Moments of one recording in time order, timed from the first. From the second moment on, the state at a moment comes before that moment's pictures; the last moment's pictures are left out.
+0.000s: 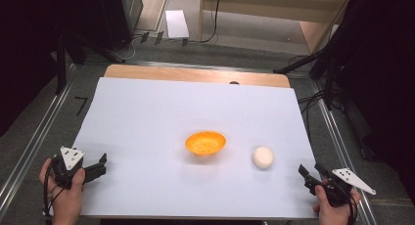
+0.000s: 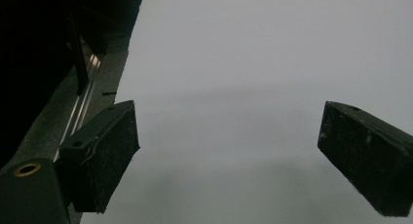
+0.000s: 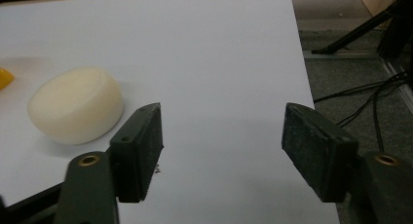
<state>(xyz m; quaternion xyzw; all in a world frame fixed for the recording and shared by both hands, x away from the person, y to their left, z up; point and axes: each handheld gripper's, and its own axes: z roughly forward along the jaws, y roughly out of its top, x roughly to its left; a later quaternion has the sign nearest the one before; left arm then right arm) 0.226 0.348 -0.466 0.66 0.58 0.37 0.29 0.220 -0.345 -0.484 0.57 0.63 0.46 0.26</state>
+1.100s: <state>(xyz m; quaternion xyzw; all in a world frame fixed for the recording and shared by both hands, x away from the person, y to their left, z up) 0.225 0.348 -0.465 0.66 0.58 0.37 0.29 0.276 -0.269 -0.440 0.46 0.81 0.34 0.12</state>
